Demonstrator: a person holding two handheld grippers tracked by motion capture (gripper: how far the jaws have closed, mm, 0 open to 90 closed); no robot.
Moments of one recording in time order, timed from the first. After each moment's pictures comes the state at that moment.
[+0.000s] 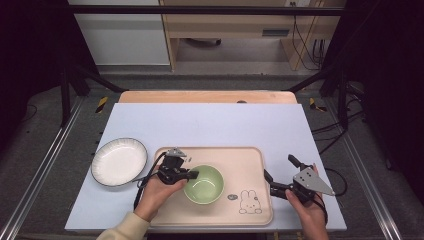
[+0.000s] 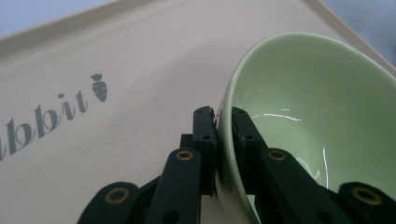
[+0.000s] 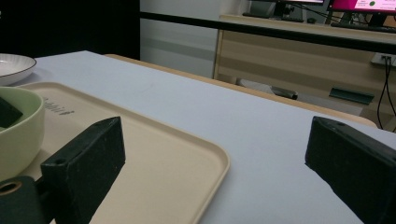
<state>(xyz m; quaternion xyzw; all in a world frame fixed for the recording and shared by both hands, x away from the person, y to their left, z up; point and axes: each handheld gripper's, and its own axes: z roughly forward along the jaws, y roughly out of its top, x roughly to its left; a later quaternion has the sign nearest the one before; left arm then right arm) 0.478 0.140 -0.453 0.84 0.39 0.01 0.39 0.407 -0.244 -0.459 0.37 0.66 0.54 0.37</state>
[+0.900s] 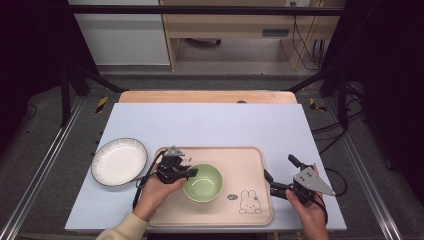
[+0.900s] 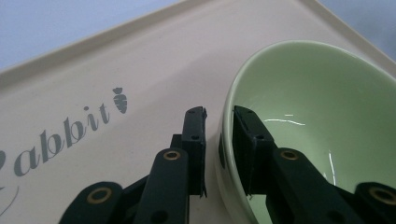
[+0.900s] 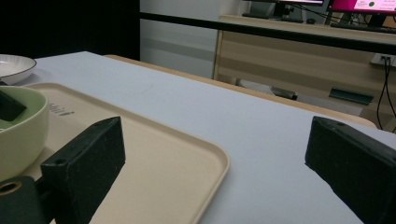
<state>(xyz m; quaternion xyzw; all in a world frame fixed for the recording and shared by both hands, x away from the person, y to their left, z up) 0.478 0.142 -0.450 0.83 0.38 0.05 0.39 0.406 -0.244 -0.458 0.37 0.66 0.54 0.37</state>
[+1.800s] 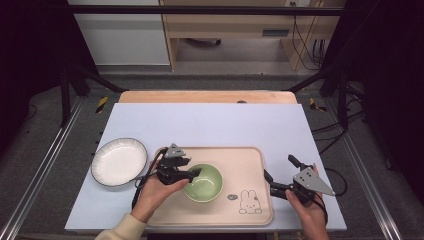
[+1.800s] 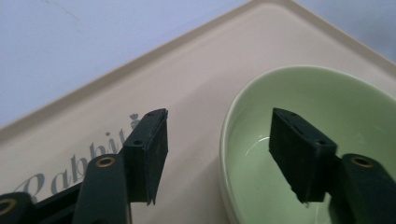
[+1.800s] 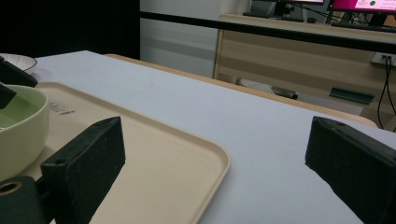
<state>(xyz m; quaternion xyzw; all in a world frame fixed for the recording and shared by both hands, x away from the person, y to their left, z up) 0.474 0.140 -0.437 0.83 0.36 0.10 0.41 0.406 -0.244 -0.458 0.37 0.66 0.54 0.37</state>
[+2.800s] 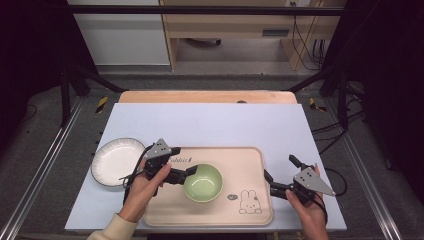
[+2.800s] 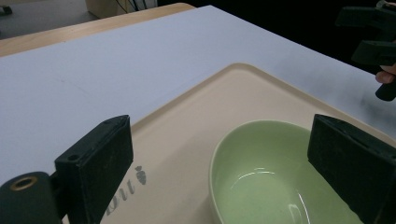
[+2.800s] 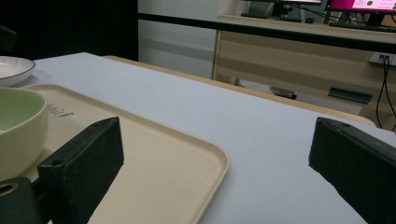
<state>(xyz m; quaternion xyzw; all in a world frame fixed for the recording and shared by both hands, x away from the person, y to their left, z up) 0.466 0.167 -0.413 0.79 0.32 0.12 0.52 0.406 -0.244 -0.458 0.37 0.66 0.54 0.37</state>
